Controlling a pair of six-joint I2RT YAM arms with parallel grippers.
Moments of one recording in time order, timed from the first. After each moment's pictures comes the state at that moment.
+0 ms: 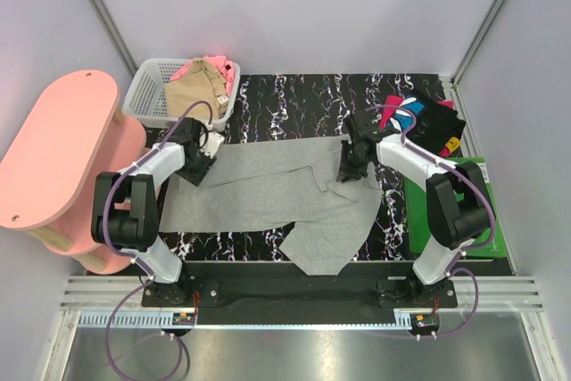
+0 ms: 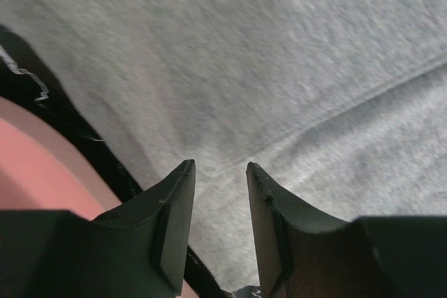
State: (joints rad) left arm -0.08 1.64 1.01 -0.60 -0.07 0.46; right arm 0.42 1.71 1.16 -0.63 -0.09 0.59
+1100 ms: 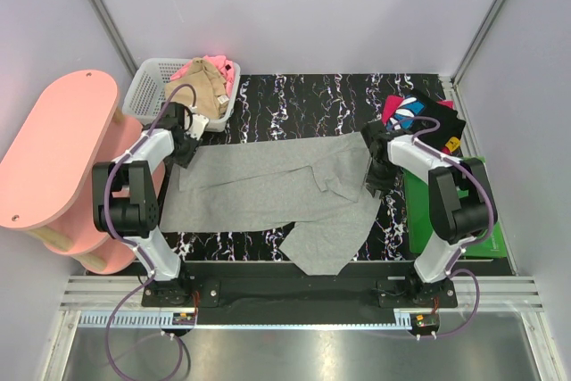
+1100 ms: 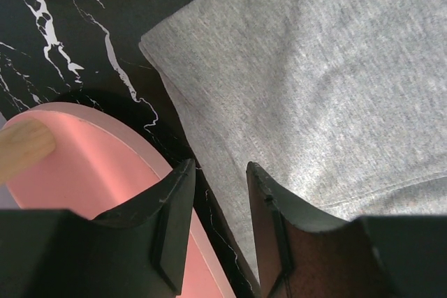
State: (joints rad) left arm 0.04 1.74 1.17 -0.55 -0.08 0.51; right arm 0.29 1.72 1.13 -0.85 0.21 0.65
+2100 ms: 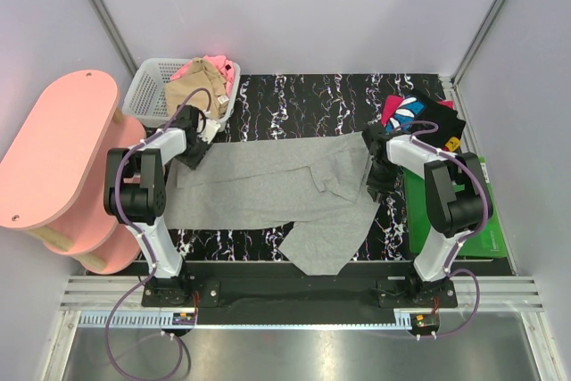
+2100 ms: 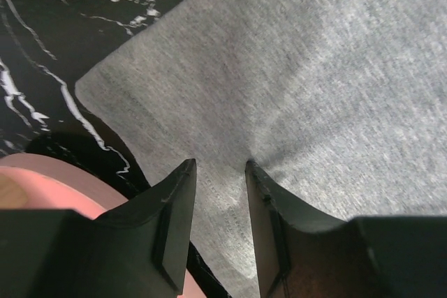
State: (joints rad) left arm -0.02 1.87 1.19 -0.49 -0.12 0.53; right arm 0.27 1.79 1.11 -0.84 0.19 0.65
